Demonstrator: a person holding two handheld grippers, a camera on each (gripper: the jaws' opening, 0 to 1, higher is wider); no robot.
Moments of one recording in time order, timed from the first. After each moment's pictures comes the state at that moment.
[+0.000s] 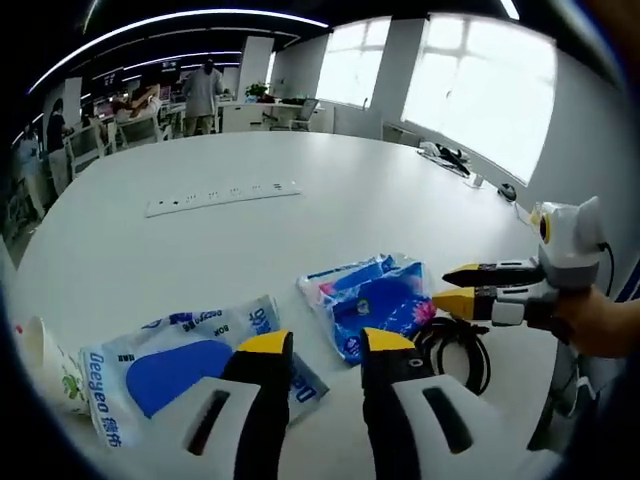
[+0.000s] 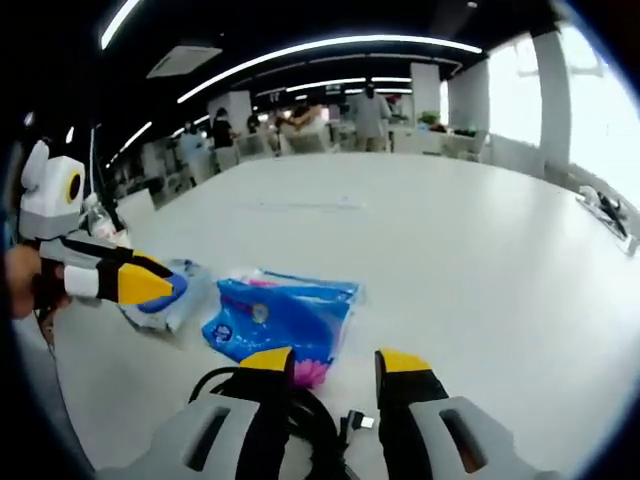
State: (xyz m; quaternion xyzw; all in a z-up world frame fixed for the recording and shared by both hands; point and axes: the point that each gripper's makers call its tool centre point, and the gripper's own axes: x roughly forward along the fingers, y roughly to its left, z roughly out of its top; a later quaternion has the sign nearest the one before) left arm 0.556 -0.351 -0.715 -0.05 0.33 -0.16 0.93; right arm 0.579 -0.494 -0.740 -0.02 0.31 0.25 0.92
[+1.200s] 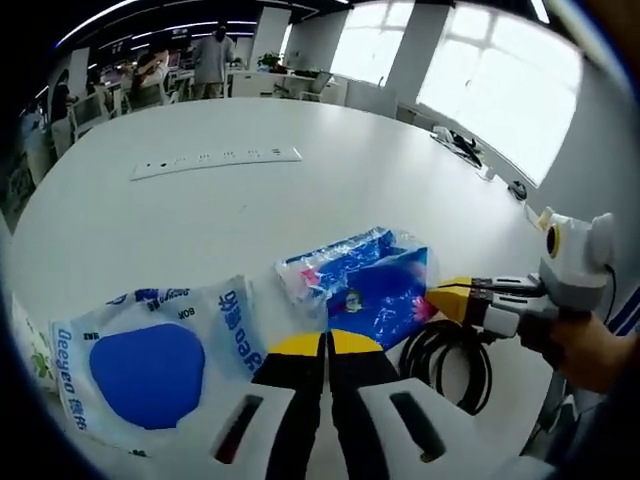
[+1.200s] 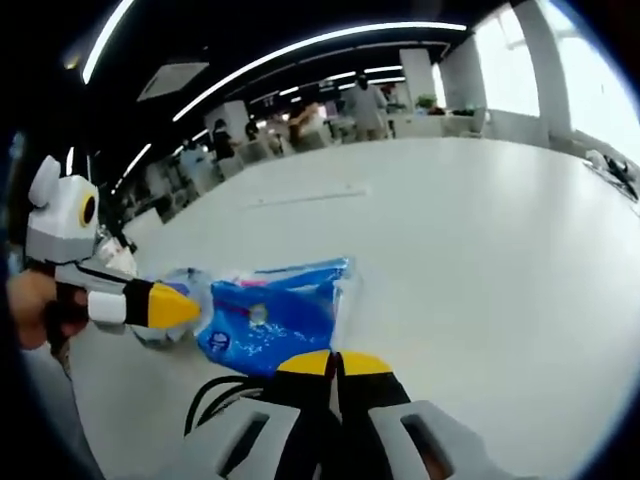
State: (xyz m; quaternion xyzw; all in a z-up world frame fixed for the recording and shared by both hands) left arm 0.558 -0.365 -0.736 -0.08 0.38 -0.14 0.91; right arm 0.582 -0.480 -0.751 0.03 0.32 0.27 0.91
